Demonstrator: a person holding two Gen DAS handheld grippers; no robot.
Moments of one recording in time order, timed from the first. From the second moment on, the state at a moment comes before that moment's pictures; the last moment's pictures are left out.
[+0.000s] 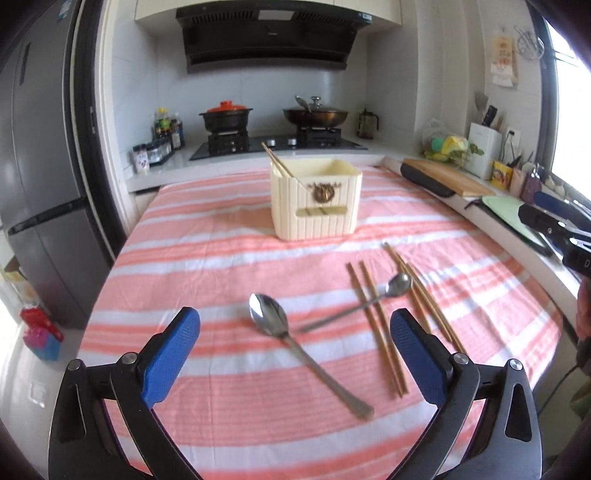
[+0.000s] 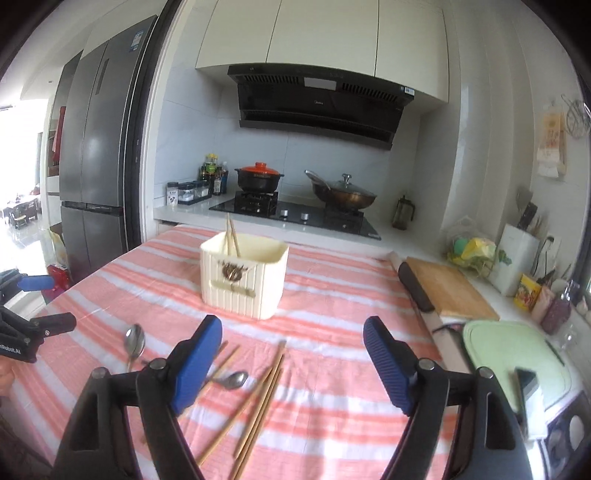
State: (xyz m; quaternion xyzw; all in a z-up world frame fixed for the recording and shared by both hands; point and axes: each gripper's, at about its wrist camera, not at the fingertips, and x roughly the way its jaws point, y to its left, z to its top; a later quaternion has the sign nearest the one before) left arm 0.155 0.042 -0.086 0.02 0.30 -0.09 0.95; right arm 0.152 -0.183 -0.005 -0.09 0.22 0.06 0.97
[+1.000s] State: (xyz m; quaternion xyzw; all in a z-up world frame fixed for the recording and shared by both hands) left arm 0.172 0.038 -0.160 -0.05 0.42 -0.01 0.91; right arm 0.105 -0.192 -0.126 -0.05 0.36 0.01 0.93
